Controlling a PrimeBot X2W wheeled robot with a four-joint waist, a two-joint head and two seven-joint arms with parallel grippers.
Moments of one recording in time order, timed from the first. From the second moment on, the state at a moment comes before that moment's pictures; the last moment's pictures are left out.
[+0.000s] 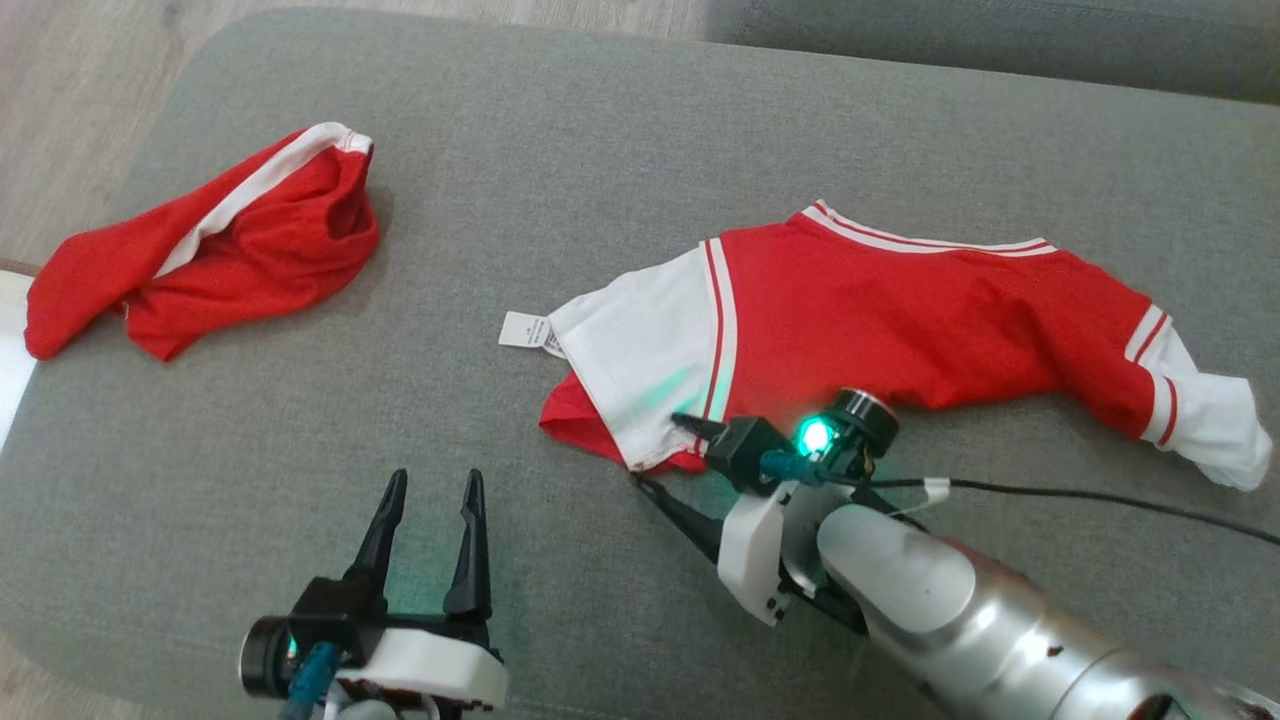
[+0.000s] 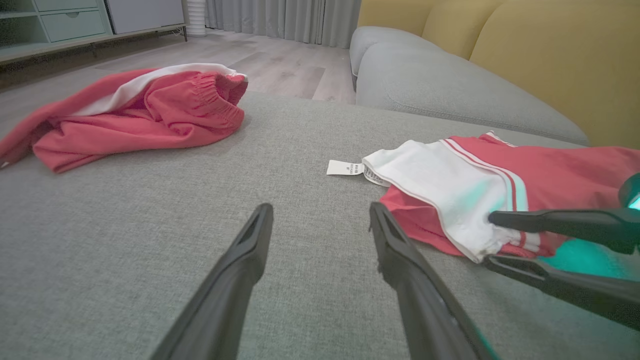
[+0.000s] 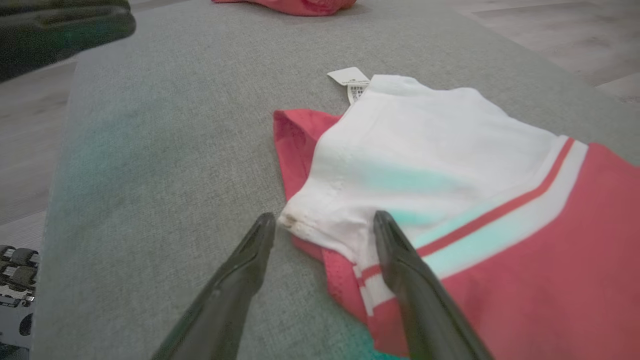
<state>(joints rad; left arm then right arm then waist) -0.05 0.05 -0.26 0.34 -0.25 0.01 -0.26 -0.68 -0.07 1.14 0.92 0.40 0.13 -0.17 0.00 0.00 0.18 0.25</state>
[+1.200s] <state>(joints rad) -0.03 0.05 -0.22 0.37 -0.25 0.01 -0.26 -0.55 -0.07 0.50 0.61 0.31 0.13 -0.25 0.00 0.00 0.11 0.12</state>
